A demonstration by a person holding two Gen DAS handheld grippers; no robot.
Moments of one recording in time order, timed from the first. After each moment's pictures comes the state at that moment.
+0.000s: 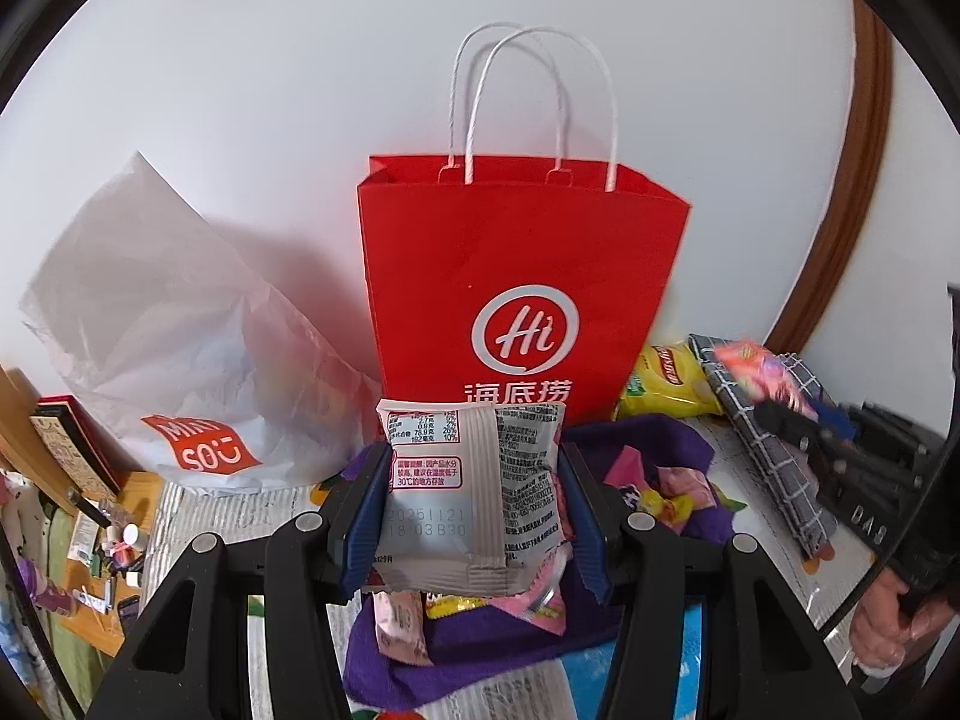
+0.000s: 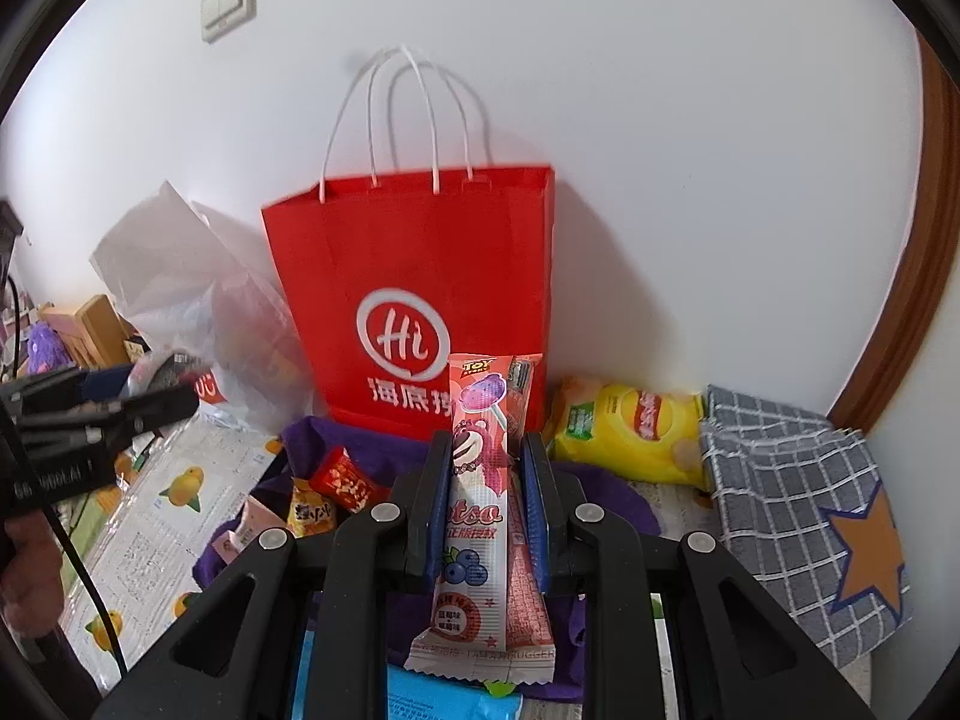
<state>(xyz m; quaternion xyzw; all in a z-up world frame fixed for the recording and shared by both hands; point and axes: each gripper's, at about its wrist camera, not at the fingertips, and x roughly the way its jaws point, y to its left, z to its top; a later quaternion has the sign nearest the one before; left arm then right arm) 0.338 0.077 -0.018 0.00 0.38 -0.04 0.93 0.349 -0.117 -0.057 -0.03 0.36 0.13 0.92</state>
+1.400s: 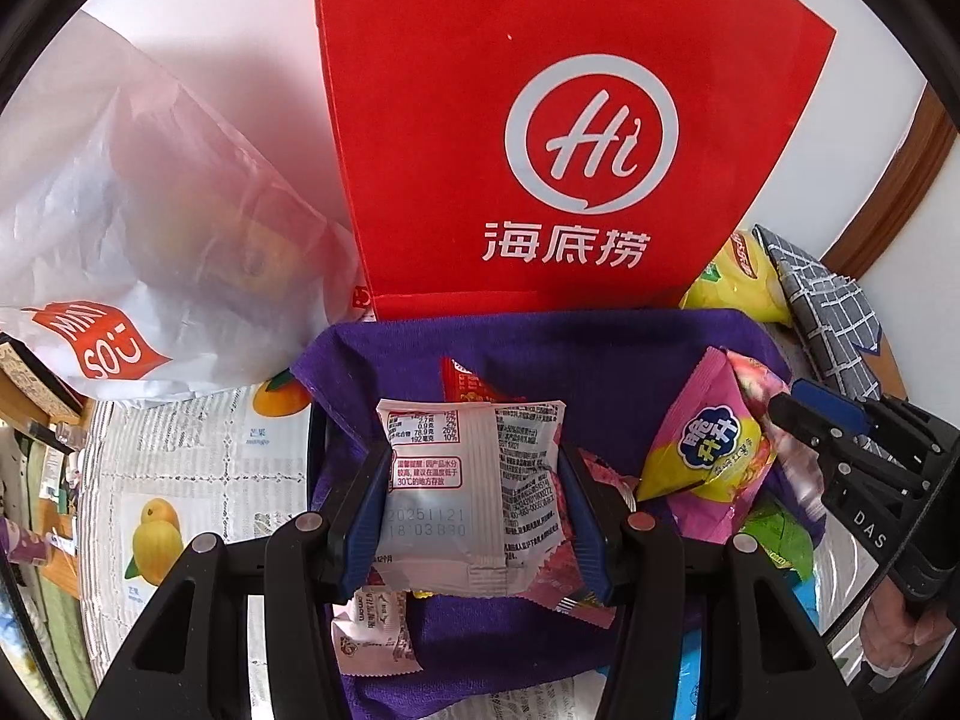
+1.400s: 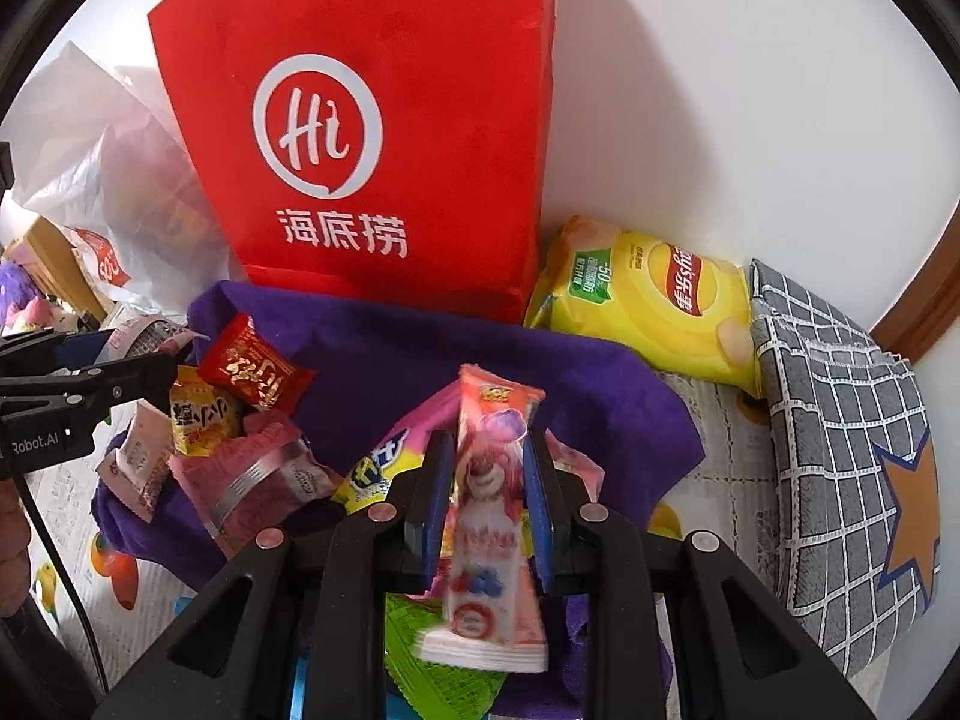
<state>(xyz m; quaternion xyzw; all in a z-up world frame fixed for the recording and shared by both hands) 0.397 0.079 -0.122 -0.01 0.51 -0.03 0.86 0.401 -0.116 -0.158 -0.06 0.48 0.11 0.87</state>
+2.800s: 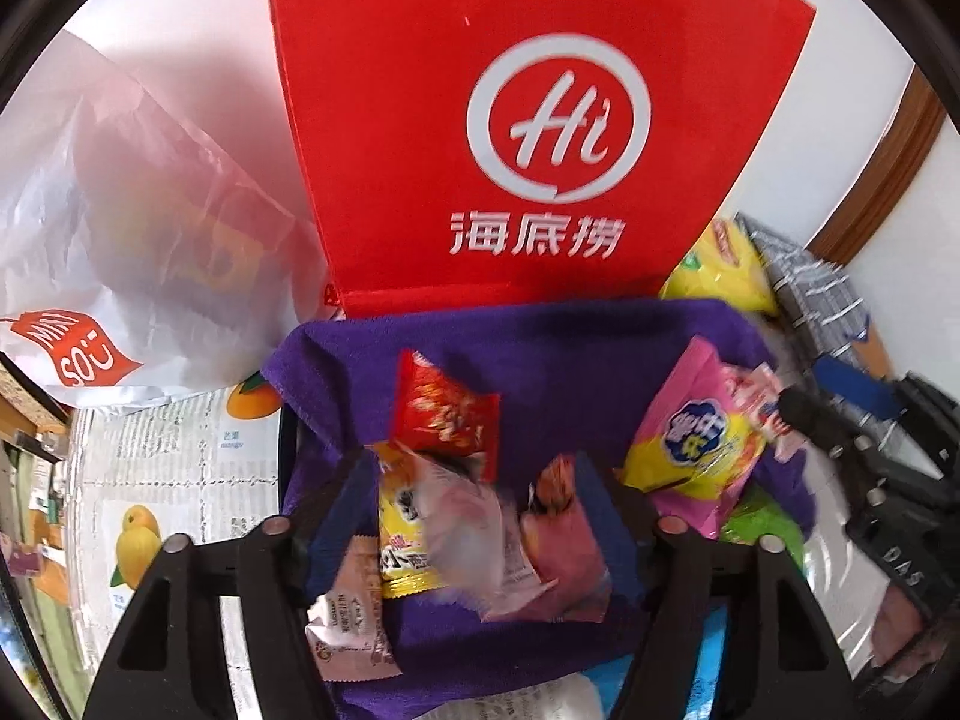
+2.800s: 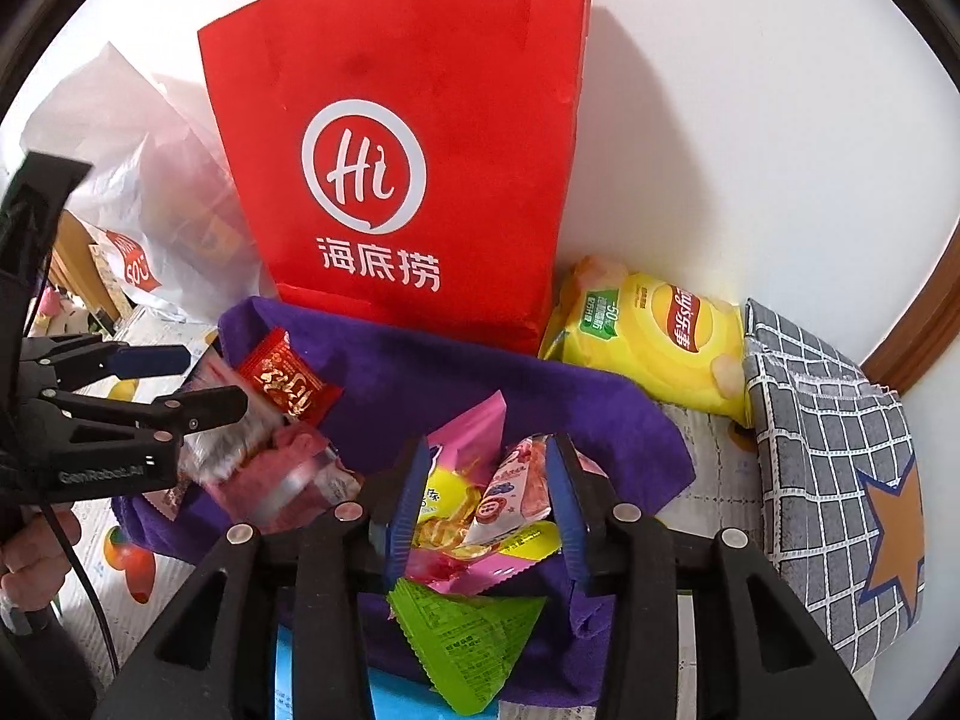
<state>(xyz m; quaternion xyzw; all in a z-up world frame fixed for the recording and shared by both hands) 0.397 0.074 -0.124 -0.02 0.51 -0.05 0.86 0.387 -0.103 -0.131 -0.08 0.45 0.13 0.88</state>
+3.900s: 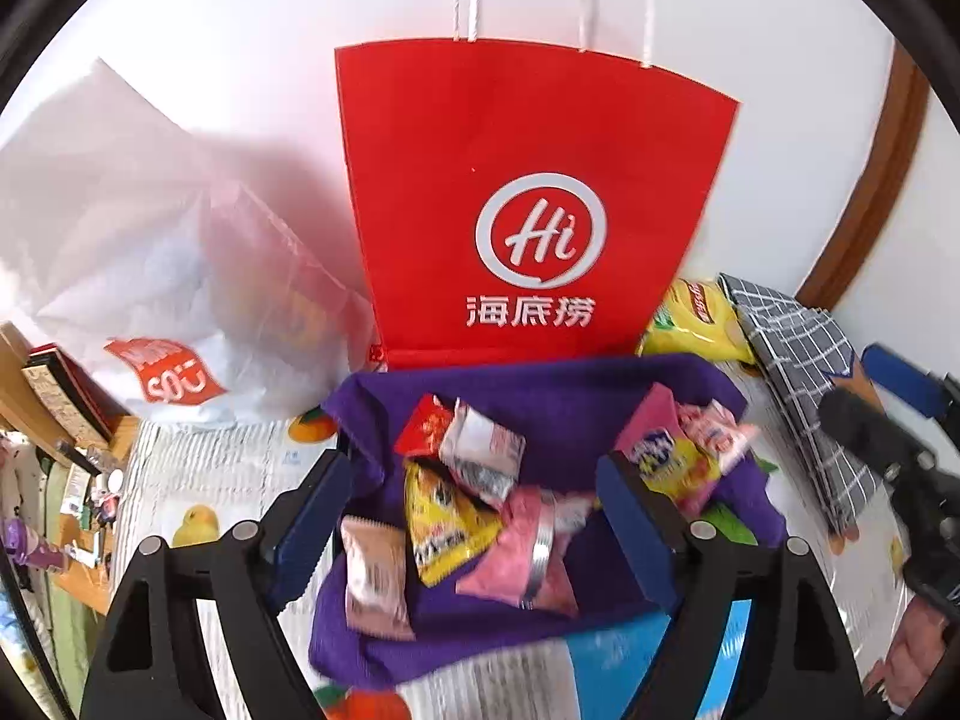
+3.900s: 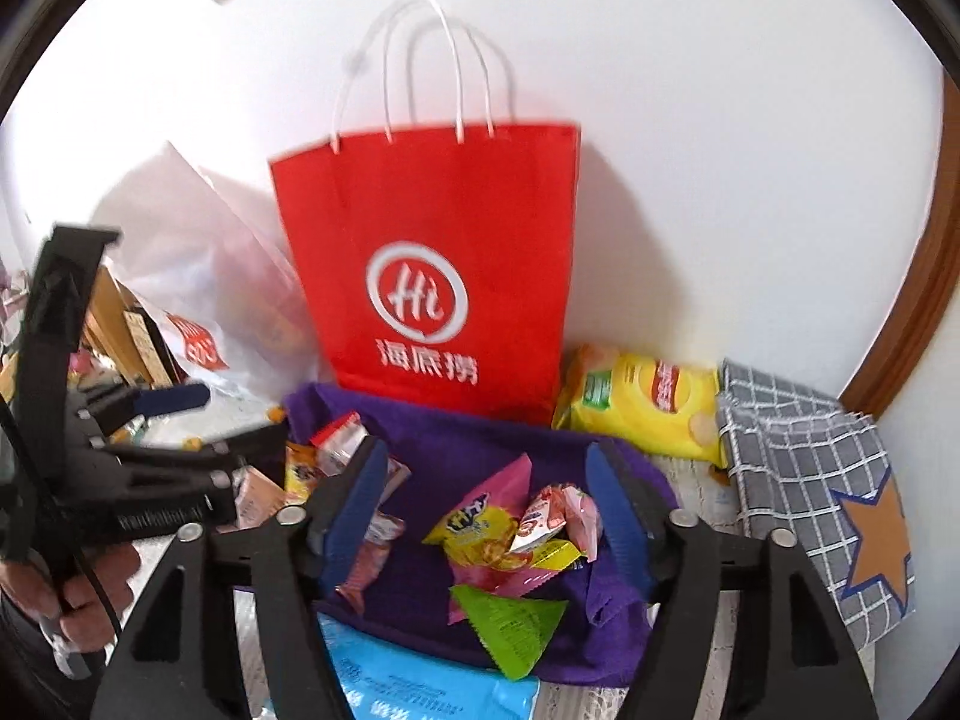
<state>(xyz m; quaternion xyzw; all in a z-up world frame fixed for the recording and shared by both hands) 0.340 0.068 -0.067 0.00 0.44 -0.01 0.90 0.330 -0.105 -0.051 -0.04 0.36 0.13 0.92</state>
